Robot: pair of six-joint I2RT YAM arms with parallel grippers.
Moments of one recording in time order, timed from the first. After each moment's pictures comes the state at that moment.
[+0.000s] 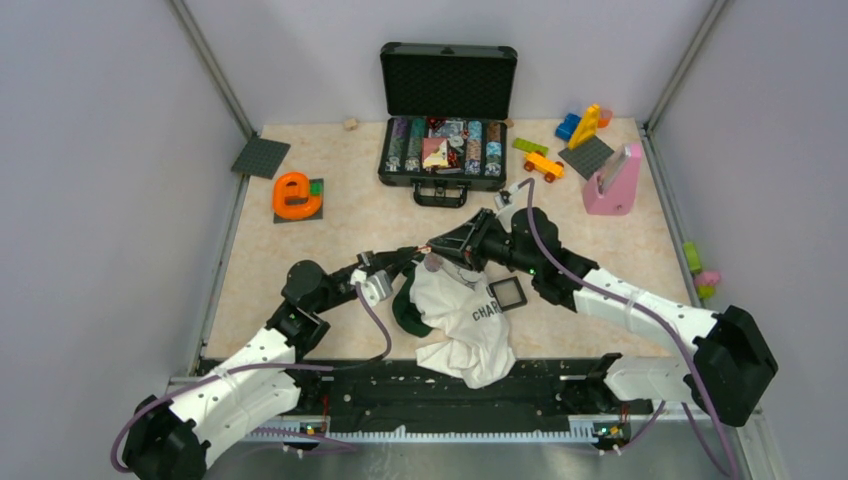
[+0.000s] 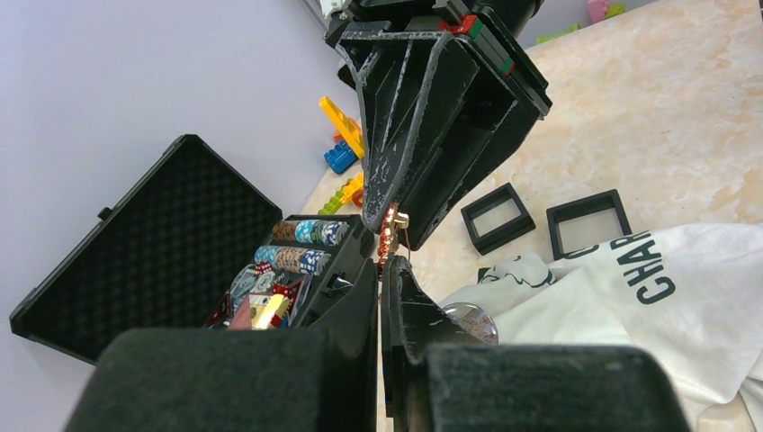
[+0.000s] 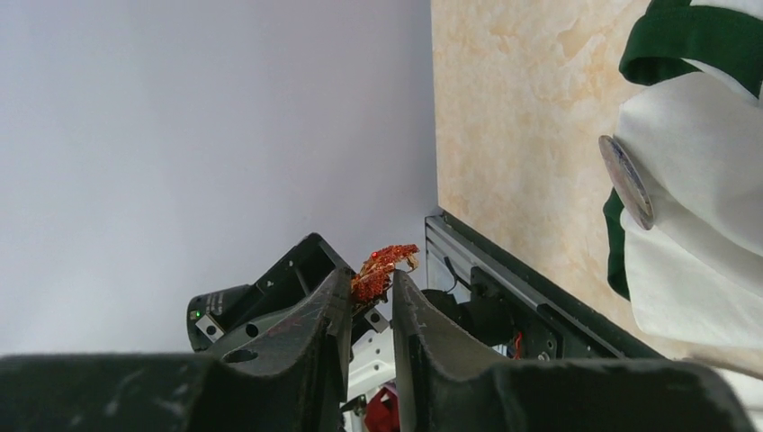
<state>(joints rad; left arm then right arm) -0.61 0.76 0.37 0.57 0.59 0.51 0.79 1.20 0.77 0.20 -0.24 1.43</state>
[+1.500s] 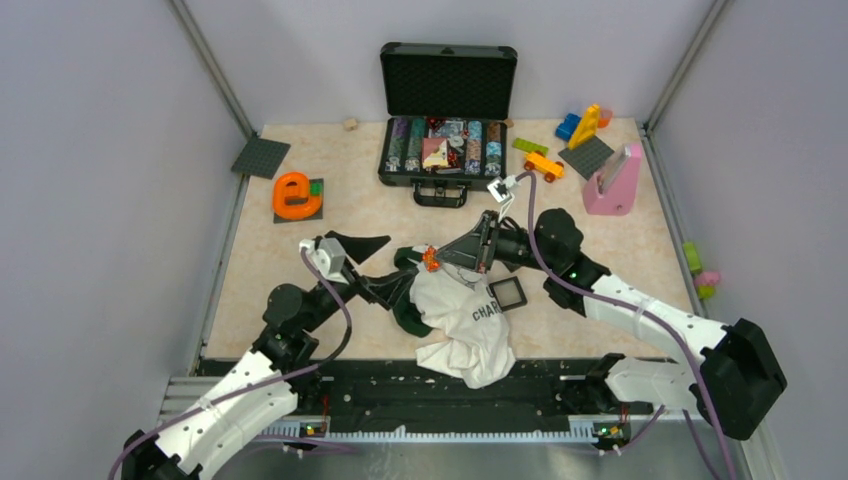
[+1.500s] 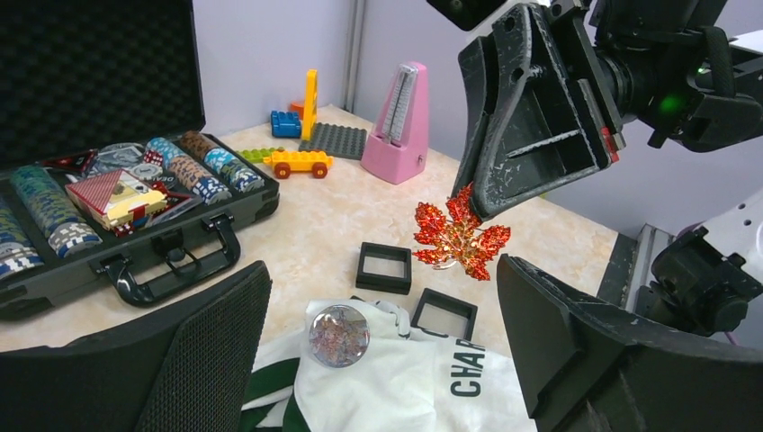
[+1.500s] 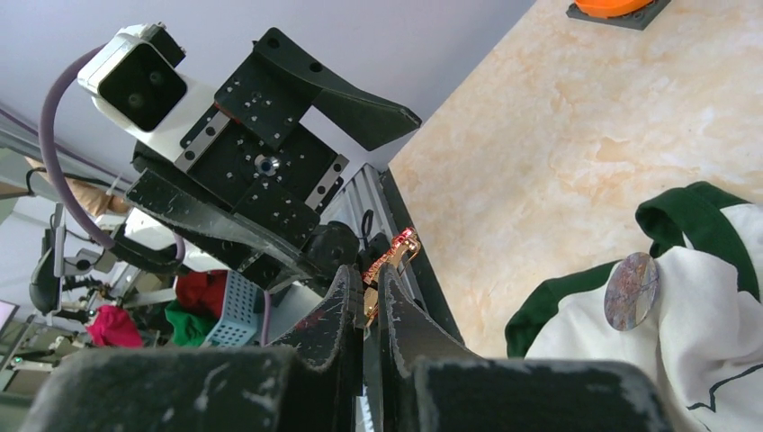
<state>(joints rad) -0.63 0.53 0.29 0.52 0.29 -0.25 0.72 1.13 0.70 0.45 -0.57 0.80</state>
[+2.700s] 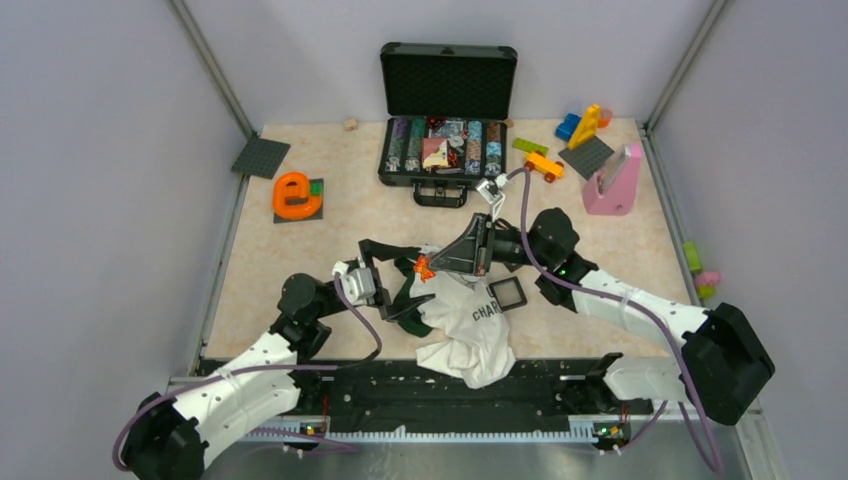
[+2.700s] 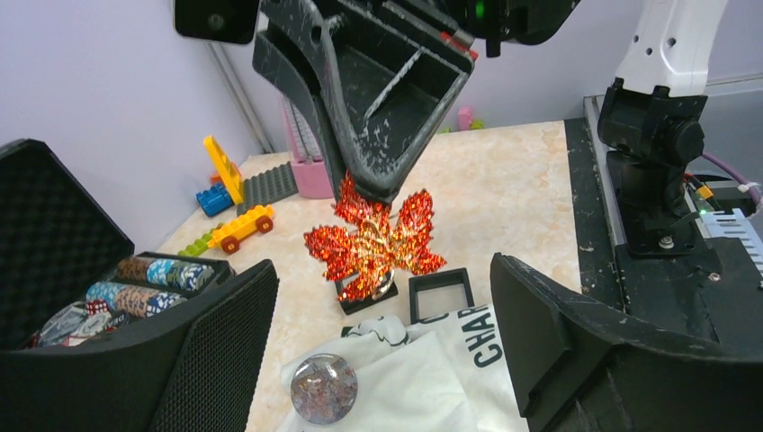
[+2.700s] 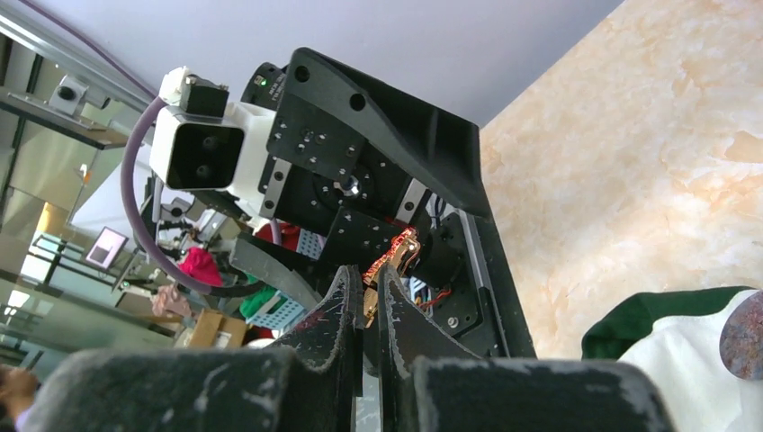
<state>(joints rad) -0.63 0.75 0.29 0.77 0.71 0.08 0.72 1.21 0.69 0.66 -0.76 0.94</state>
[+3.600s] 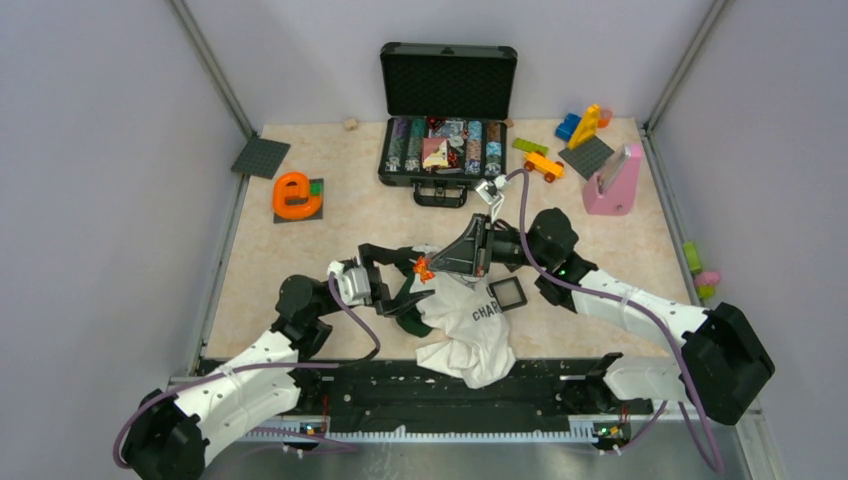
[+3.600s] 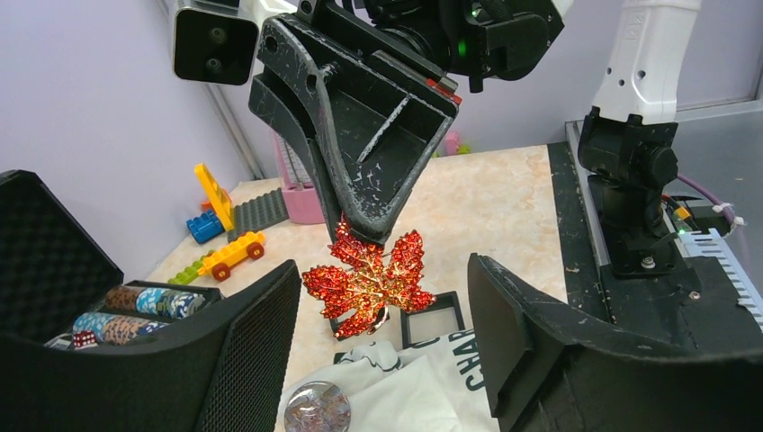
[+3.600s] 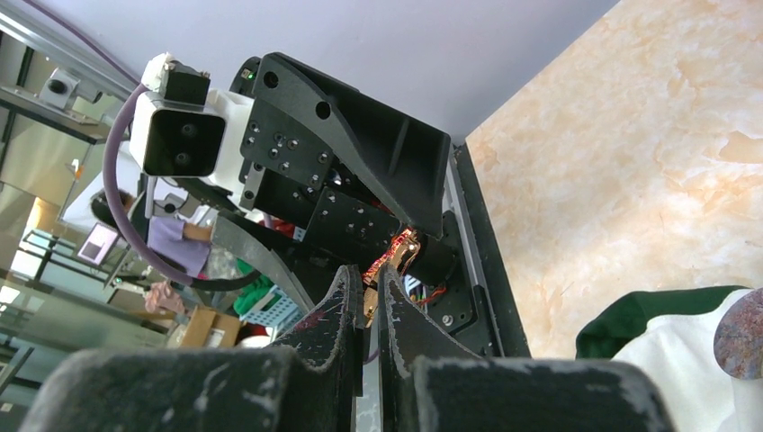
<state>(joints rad) -0.63 0.77 0.29 0.87 0.74 0.02 0.73 1.22 0.69 0.66 -0.76 0.93</state>
